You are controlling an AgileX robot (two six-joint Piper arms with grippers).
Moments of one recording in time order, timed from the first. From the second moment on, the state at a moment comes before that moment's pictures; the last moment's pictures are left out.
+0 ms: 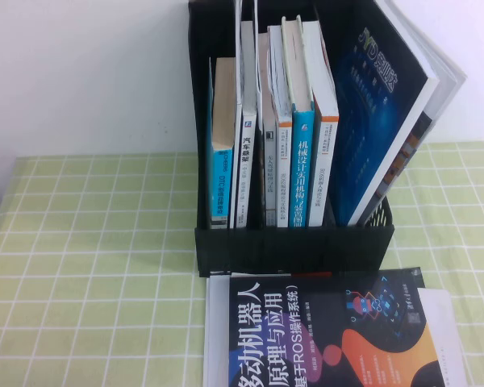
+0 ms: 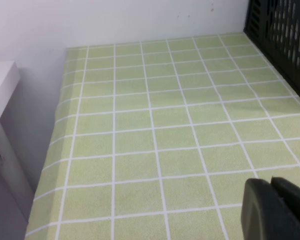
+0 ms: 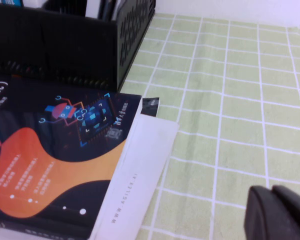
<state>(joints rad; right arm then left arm) 0.14 0.04 0.03 0.13 0.41 -0.19 -0.10 -0.01 0.02 0.05 0.38 -0.08</state>
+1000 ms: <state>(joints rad) 0.14 0.04 0.03 0.14 0.41 -0.19 -0.10 -0.01 0.02 0.05 0.38 -0.08</state>
